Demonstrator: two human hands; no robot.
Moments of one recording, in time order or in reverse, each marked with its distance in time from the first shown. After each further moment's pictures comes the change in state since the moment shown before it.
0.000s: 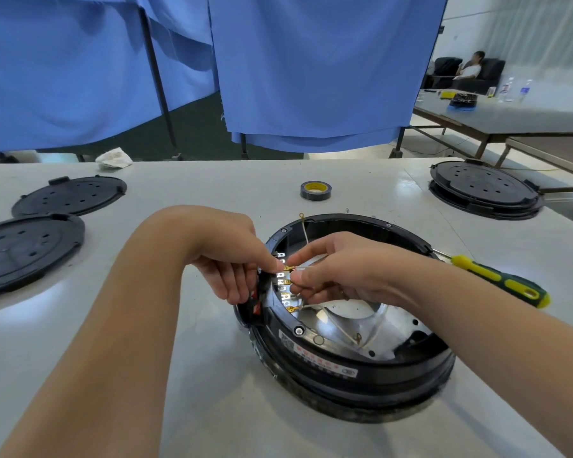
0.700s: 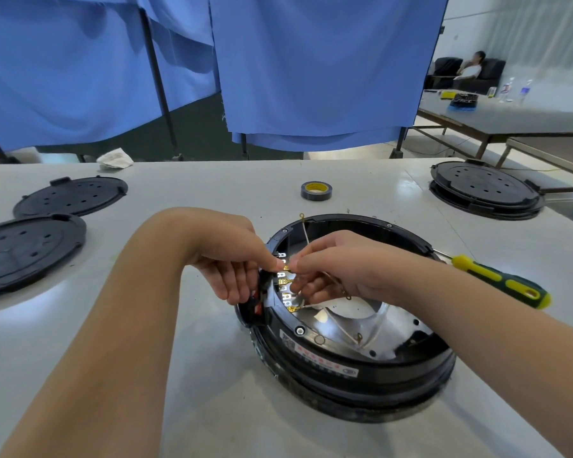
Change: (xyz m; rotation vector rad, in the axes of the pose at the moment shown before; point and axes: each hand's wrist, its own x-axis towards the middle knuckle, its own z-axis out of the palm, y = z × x) left_hand -0.001 -0.002 -0.002 -0.029 -0.031 0.025; right_hand 0.007 -0.001 0.001 -0.008 0.017 0.001
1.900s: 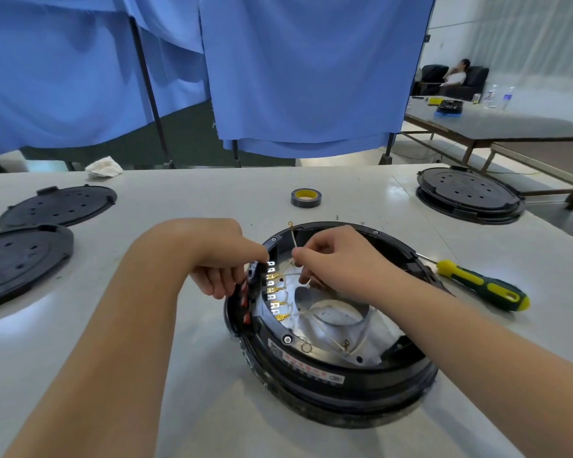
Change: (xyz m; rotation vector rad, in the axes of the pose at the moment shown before) left_hand 0.009 0.005 0.001 0.071 0.192 -0.066; right_hand 0.001 0.011 -0.009 -0.375 0.390 -0.250
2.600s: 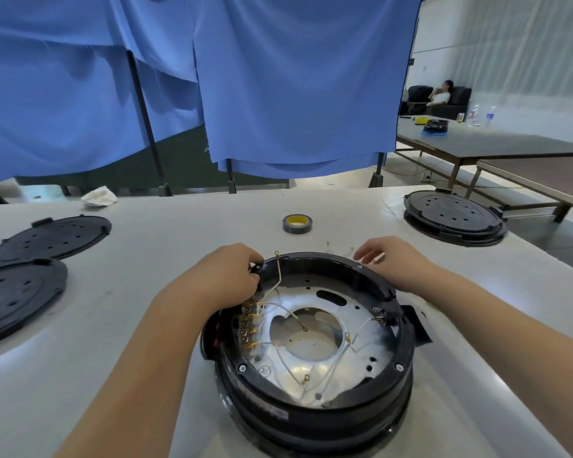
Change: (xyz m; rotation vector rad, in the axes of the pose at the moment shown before) left_hand 0.014 0.009 0.016 0.094 0.351 0.282; right_hand 0.045 0.070 -0.088 -0.328 0.144 0.060
